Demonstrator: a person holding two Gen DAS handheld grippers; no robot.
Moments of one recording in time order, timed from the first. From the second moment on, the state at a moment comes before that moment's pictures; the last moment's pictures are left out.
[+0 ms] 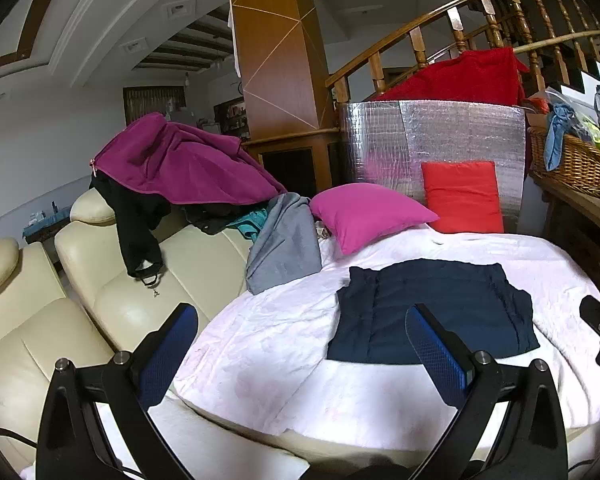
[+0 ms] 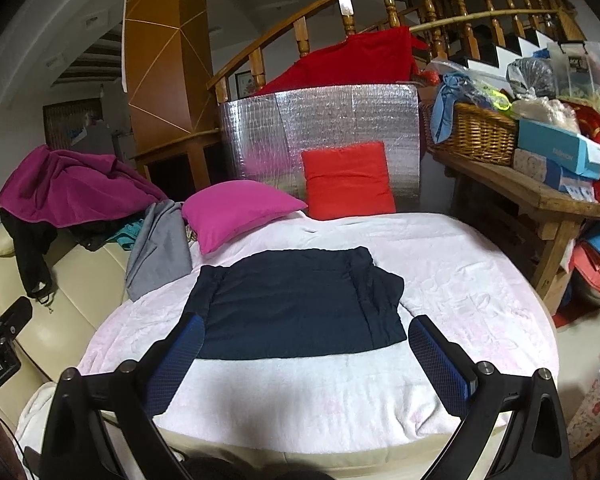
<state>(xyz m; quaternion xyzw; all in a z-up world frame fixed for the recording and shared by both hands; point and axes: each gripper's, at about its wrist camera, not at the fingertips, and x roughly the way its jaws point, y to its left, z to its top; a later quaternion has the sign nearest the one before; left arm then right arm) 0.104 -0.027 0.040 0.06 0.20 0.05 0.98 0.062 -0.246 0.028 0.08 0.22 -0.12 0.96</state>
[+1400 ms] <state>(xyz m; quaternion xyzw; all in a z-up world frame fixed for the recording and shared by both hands) 0.214 -0.041 0.018 0.08 0.23 0.04 0.97 0.188 -0.255 -0.002 0.08 0.26 -0.13 0.95</state>
